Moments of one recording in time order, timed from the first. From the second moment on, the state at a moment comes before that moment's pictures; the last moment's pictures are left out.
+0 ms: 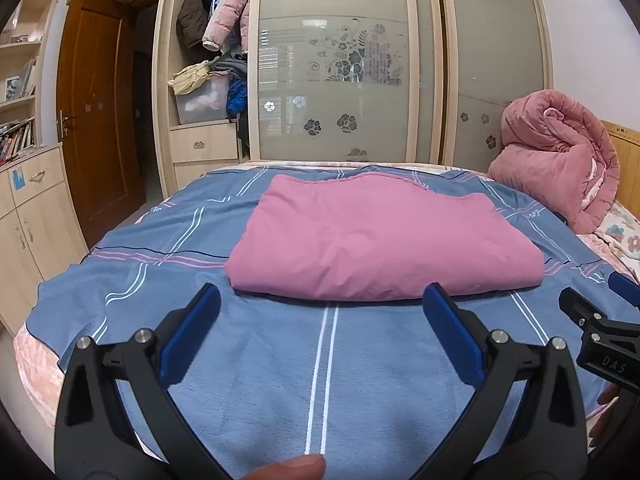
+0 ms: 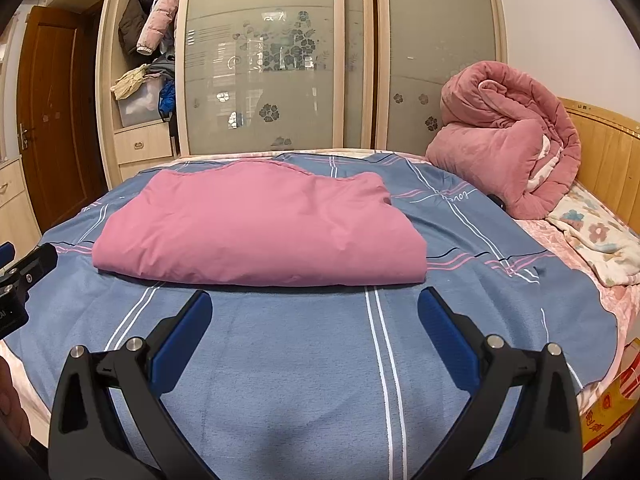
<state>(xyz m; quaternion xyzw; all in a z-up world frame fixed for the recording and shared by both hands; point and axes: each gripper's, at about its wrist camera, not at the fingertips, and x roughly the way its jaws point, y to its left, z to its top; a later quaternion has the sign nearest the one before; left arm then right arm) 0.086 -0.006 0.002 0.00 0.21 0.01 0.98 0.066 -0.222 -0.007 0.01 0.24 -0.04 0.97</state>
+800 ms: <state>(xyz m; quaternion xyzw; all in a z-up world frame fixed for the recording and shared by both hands) 0.085 -0.003 0.000 0.00 0.21 0.01 0.98 0.066 -0.223 -0.009 0.01 0.24 -0.04 0.97</state>
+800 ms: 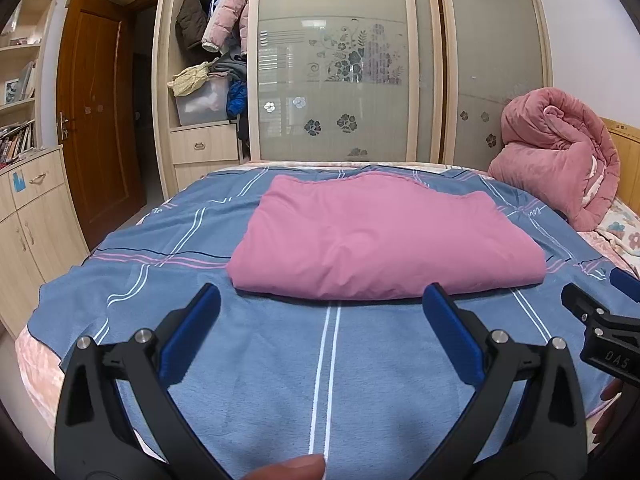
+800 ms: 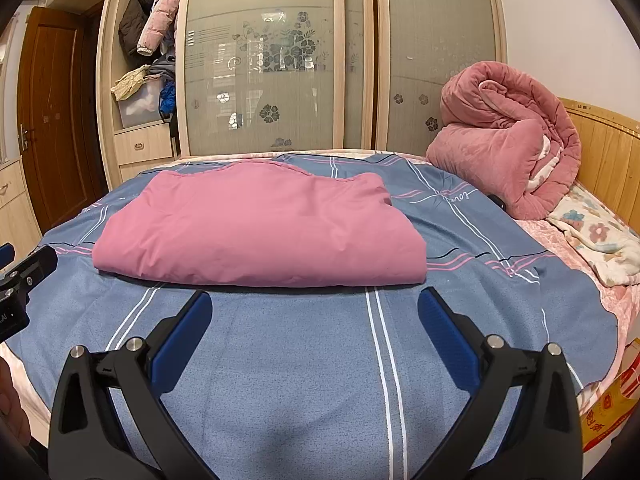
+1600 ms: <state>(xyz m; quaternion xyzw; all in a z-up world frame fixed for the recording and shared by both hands) 0.084 -0.002 -0.003 0.01 0.21 0.01 0.98 0.066 -0.220 -0.009 0.01 0.24 -0.03 0.97</state>
